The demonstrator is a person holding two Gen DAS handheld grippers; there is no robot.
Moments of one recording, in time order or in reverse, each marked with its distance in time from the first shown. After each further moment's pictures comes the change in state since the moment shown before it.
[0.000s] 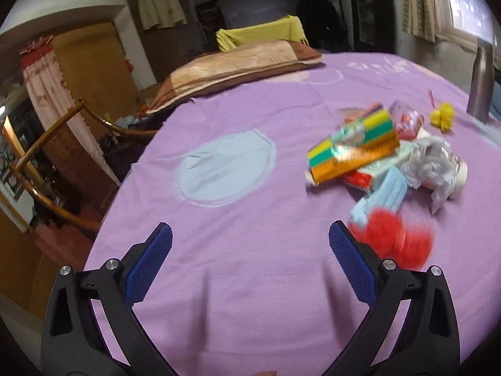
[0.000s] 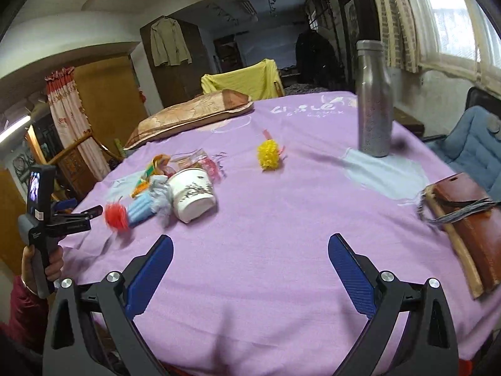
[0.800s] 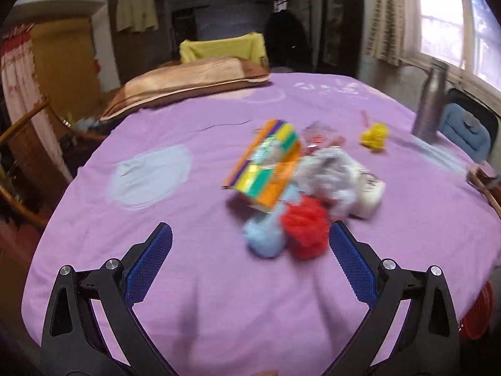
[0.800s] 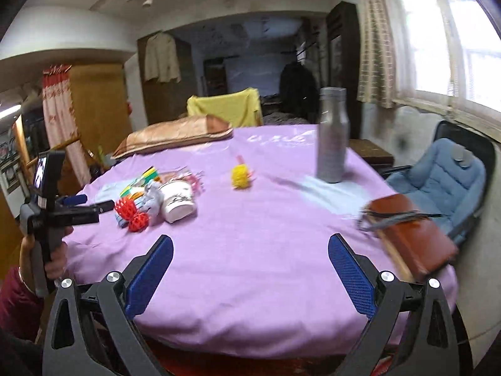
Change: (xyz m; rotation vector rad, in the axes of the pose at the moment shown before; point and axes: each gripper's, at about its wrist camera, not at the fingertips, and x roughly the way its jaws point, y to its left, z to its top) left arm -0.026 -0.059 0.003 -0.044 -0.052 -0.206; right arm -0.080 0.002 -0.019 -0.093 -0.123 -0.143
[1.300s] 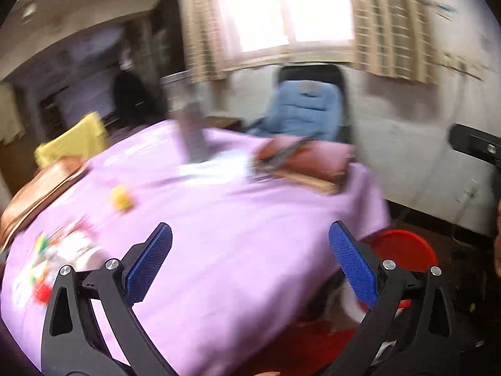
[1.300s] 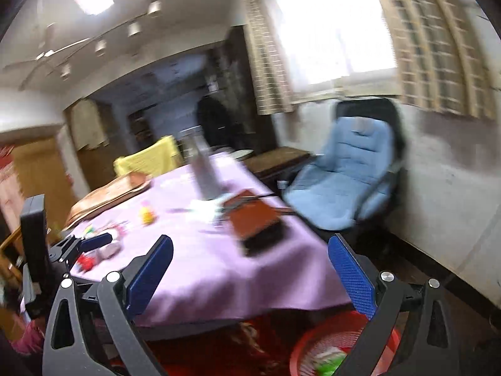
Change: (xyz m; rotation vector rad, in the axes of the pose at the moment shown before) left arm -0.093 -0.281 -0.036 0.460 -0.191 -0.451; right arm -0.130 -0.152 -0.060 0.295 -0.170 -0.234
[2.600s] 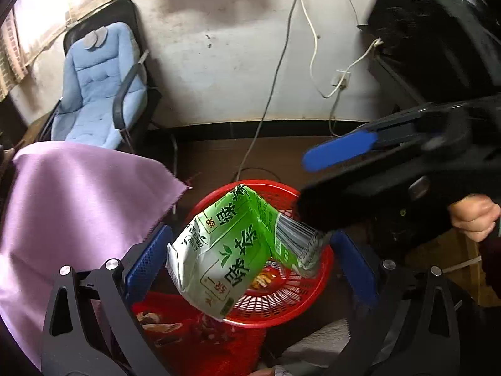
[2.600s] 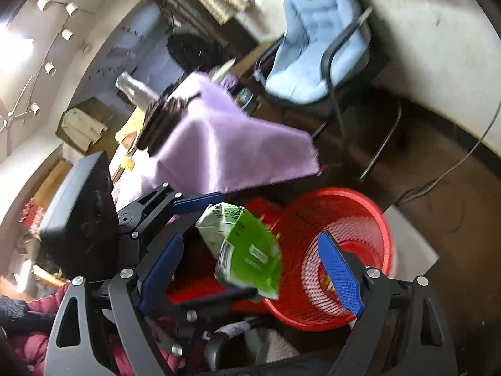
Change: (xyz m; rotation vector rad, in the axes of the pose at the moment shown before) left arm 0.127 -0.285 -0.035 0.495 0.290 -0.713; right arm 0.028 -0.202 -0.113 0.431 0.474 0.177
